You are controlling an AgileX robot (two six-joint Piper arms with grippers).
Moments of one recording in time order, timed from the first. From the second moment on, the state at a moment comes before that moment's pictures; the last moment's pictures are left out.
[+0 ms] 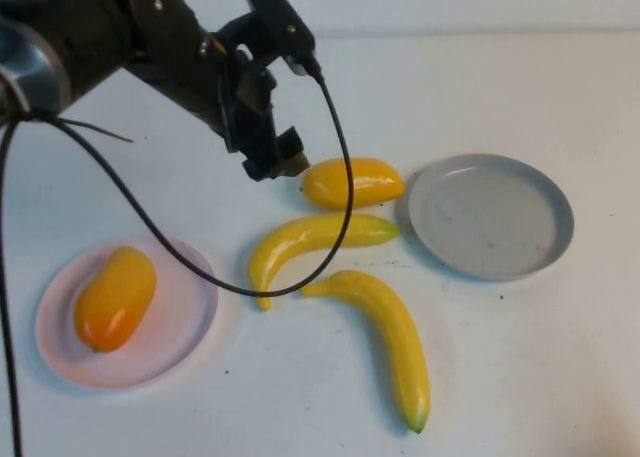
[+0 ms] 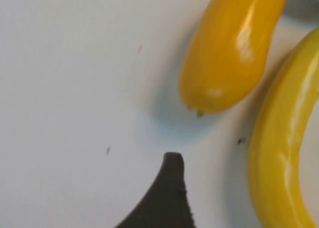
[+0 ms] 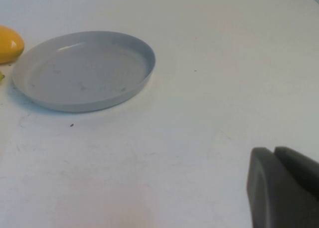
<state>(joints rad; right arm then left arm) 0.03 -0.01 0.02 0.02 0.35 0.03 -0.43 1.86 -1.66 -0.25 0.86 0.87</state>
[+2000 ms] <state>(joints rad) 0.03 -0.01 0.02 0.02 0.35 0.03 -0.47 2.27 -2.02 -0.34 0.89 0.99</state>
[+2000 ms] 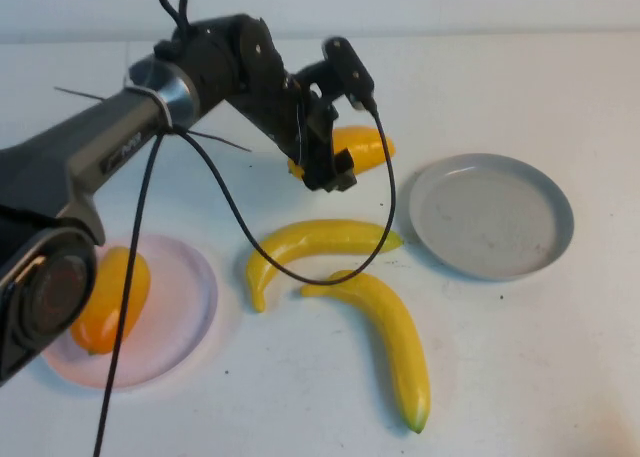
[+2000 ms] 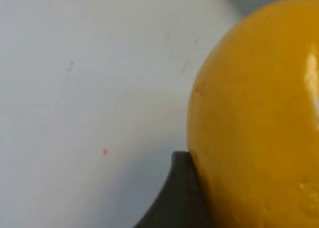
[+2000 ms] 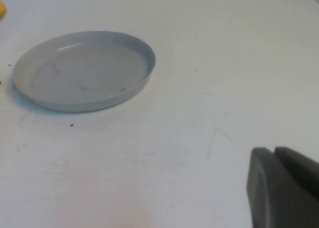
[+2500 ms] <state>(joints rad) 0.03 -0.01 0.02 0.02 0.35 0.03 -0.47 1.73 -1.49 0.06 1.04 0.06</state>
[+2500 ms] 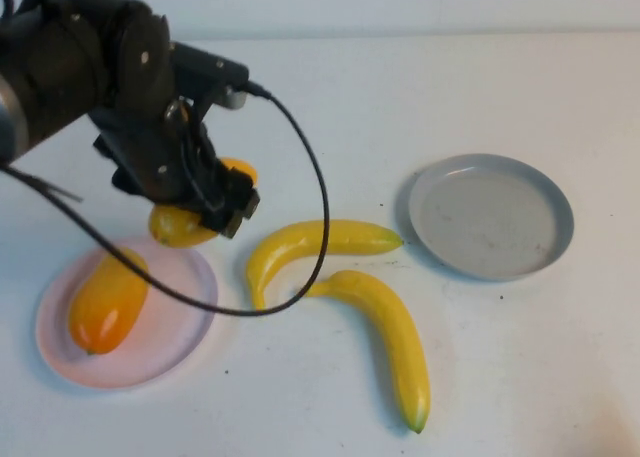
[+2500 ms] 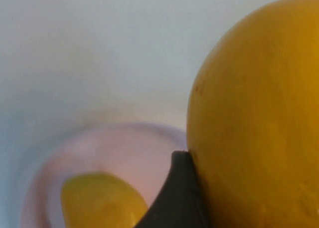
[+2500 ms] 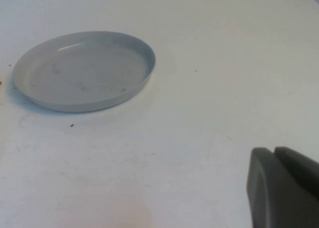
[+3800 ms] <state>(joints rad) 0.03 -0.01 0.02 0.02 0.35 0.03 -0.45 1.61 -1.14 0.09 0.94 -0.15</state>
